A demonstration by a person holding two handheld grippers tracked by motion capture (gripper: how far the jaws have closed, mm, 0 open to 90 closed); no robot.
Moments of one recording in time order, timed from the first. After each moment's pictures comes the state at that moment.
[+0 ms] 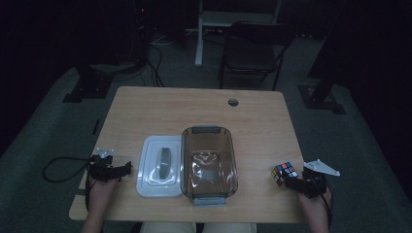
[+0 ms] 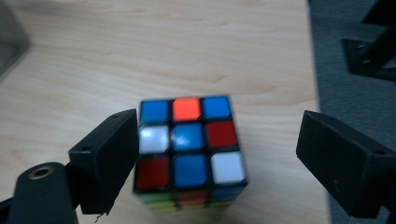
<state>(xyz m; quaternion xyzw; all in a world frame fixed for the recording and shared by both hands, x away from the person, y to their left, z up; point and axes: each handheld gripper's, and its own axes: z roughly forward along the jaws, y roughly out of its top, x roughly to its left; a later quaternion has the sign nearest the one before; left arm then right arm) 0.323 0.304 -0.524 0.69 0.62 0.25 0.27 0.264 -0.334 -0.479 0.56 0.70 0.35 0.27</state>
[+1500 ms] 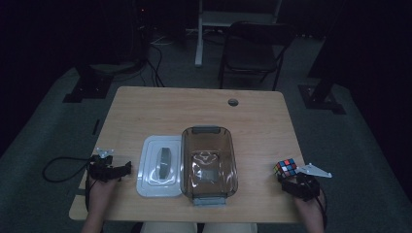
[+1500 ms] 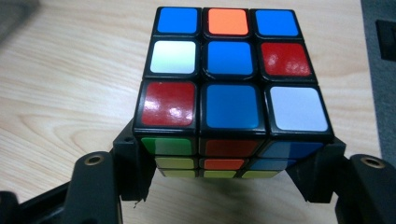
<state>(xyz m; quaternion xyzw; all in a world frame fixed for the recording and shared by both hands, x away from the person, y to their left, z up) 0.323 0.304 -0.524 0.69 0.62 0.25 0.27 0.265 -0.328 -0.499 0.55 0.73 0.34 0.24</state>
